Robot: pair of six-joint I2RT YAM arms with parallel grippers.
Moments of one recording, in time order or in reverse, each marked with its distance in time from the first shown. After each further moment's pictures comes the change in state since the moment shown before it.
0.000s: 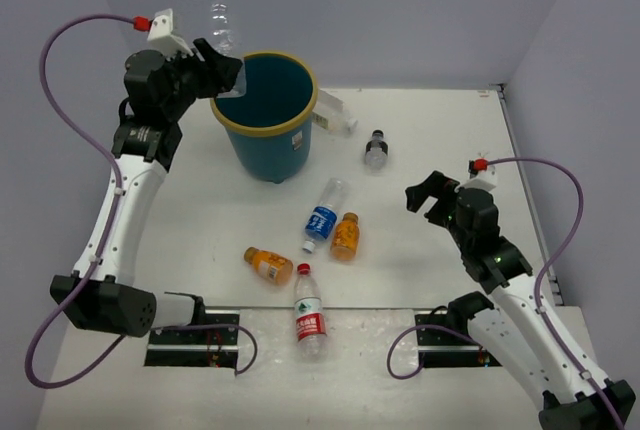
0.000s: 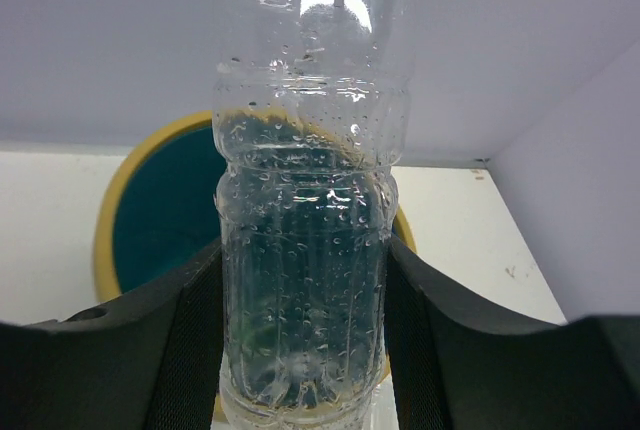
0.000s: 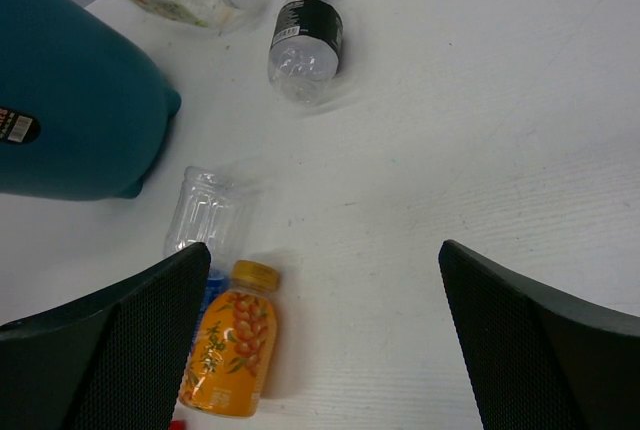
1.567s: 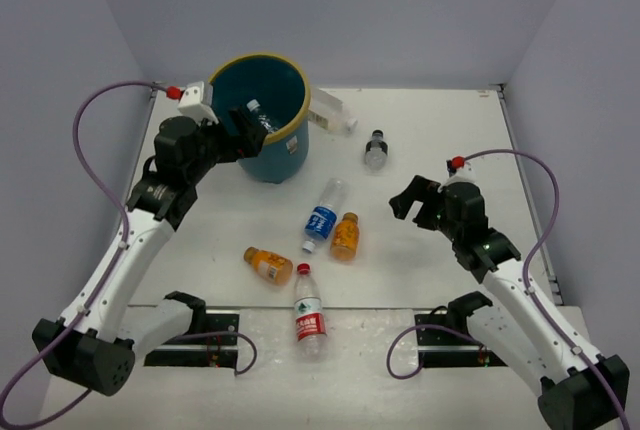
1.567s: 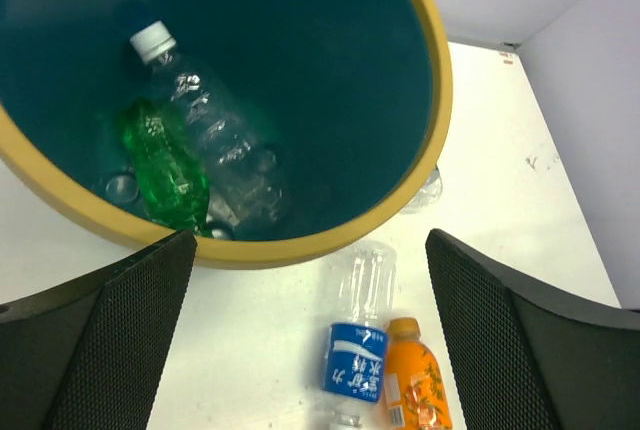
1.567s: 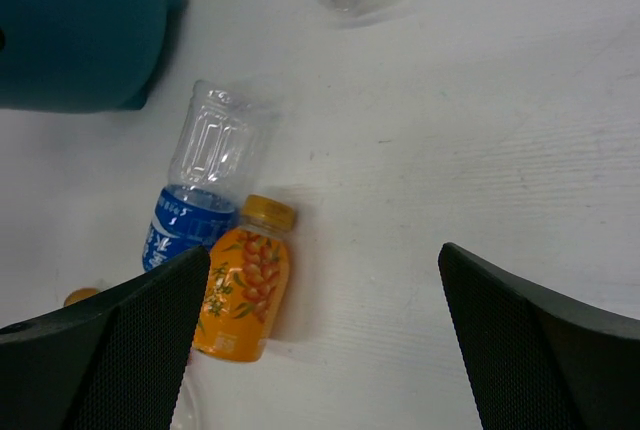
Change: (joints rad) left arm -0.196 -0.274 -0.424 -0.049 -0.153 -0.028; right arm 0.001 0.117 -0.012 0.013 -0.192 -0.016
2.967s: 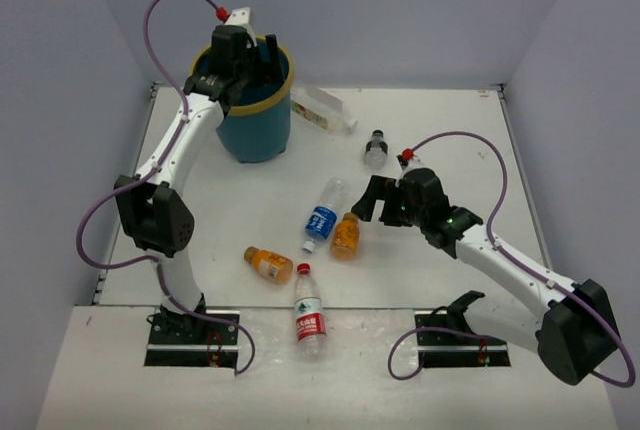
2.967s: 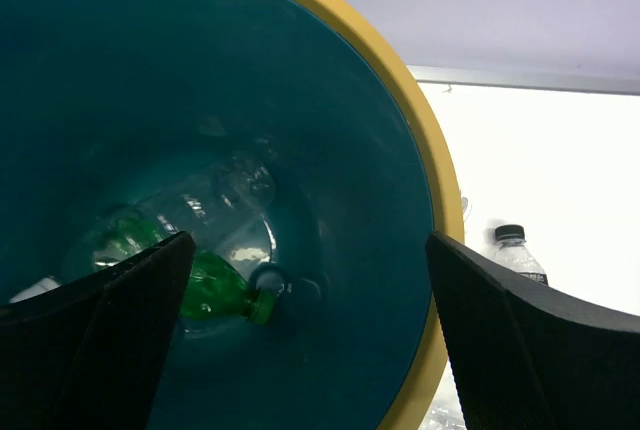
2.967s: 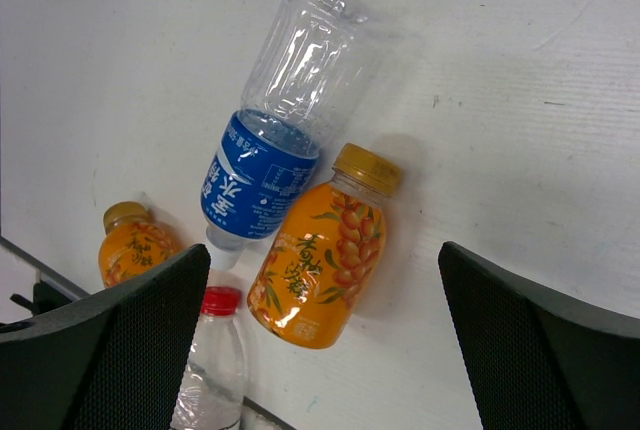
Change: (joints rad) left arm 0.024 0.835 0.864 -0.211 -0.128 0.133; right arm 0.189 0.335 0.096 0.125 -0.114 0.042
